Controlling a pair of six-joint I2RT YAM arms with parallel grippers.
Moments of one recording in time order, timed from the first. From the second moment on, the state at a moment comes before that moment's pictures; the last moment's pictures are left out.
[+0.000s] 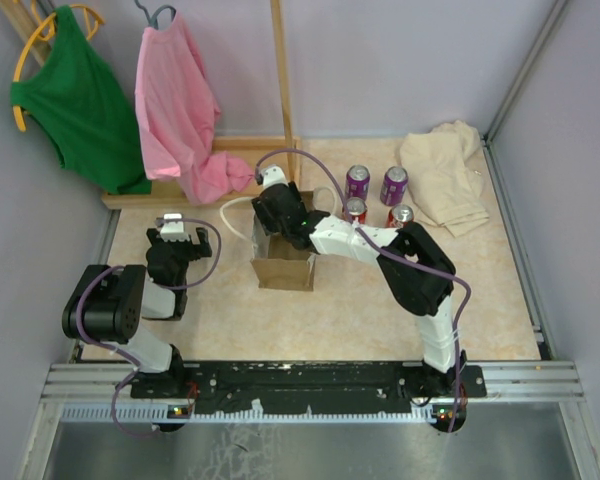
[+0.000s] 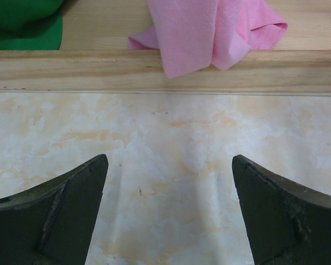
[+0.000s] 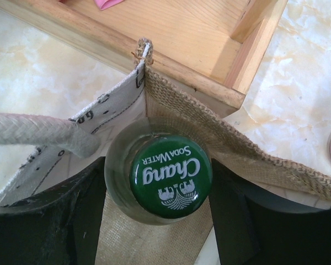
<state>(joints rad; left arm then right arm) -0.04 1.58 0.22 1.26 -0.06 0.02 0.87 2.01 1.47 -0.04 0.43 0.13</state>
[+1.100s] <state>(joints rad) -0.04 1.58 0.22 1.26 -0.06 0.02 0.86 1.76 1.41 -0.07 0.38 0.06</state>
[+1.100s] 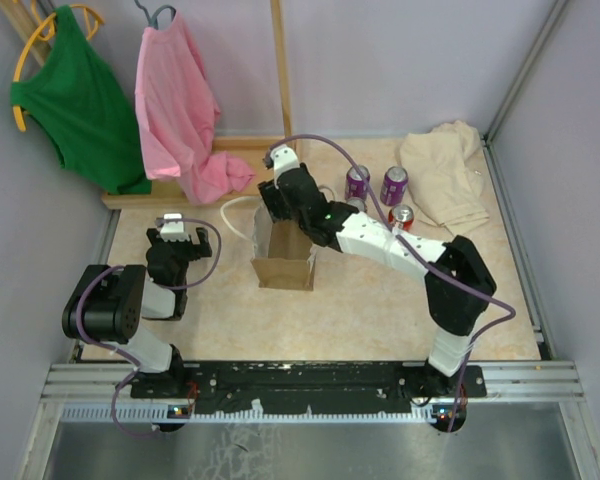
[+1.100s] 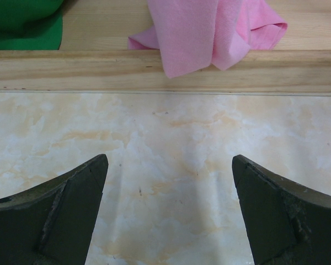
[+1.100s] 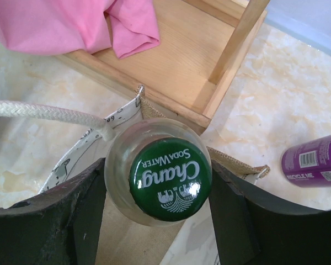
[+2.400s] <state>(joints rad) -0.04 1.58 0.22 1.26 -0.06 0.02 0.74 1.03 1.00 -0.35 0.77 0.09</state>
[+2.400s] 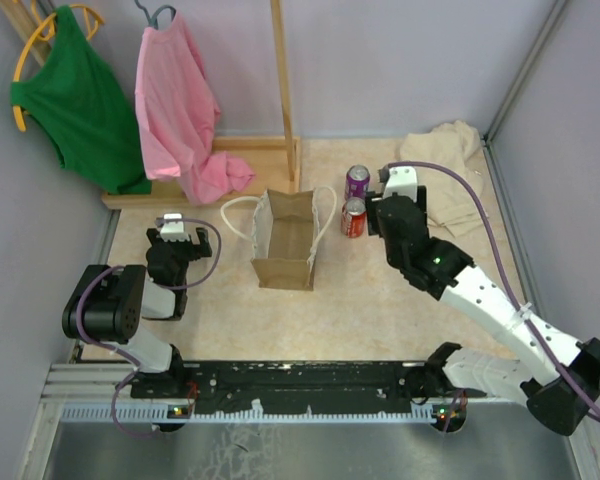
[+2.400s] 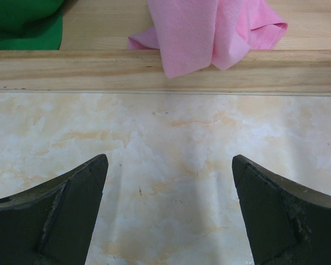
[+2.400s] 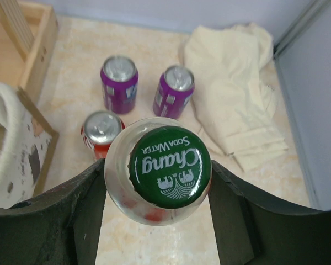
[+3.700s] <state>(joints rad) -0.04 1.58 0.22 1.26 -0.06 0.02 0.56 1.25 0.74 -0.18 0.34 0.27</state>
